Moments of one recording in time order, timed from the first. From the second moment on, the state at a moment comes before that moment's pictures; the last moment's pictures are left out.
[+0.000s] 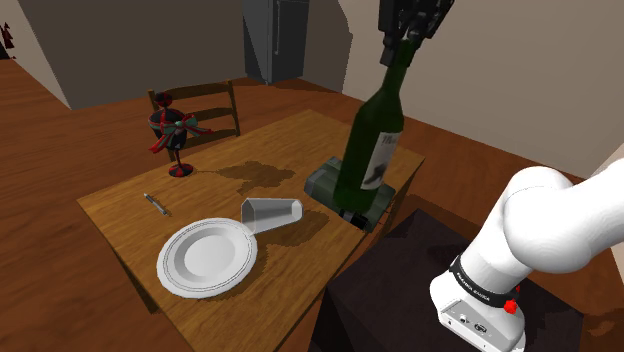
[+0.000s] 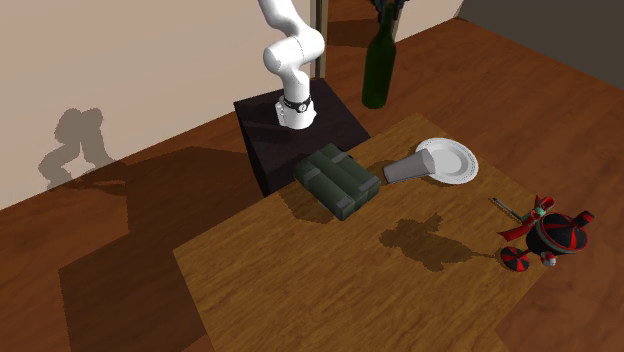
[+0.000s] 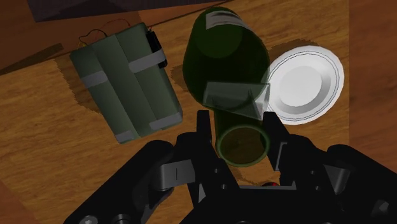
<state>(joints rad) 0.23 -0.66 0.17 -1.98 0.11 1.39 0.53</state>
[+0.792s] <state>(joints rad) 0.24 -0.73 0.18 -2.20 0.13 1.54 0.52</state>
